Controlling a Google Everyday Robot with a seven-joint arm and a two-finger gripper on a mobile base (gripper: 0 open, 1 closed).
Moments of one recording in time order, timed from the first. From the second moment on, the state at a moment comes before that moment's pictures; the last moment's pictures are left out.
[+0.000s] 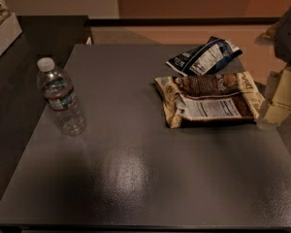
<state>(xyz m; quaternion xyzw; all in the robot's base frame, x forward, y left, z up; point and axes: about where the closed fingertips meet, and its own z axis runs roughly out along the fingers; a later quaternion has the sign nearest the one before) 0.438 -0.217 0.976 -0.60 0.78 -0.03 0.16</state>
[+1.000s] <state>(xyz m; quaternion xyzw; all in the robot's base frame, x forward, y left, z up) 0.485 -0.187 0.952 -0.62 0.77 0.01 0.17</state>
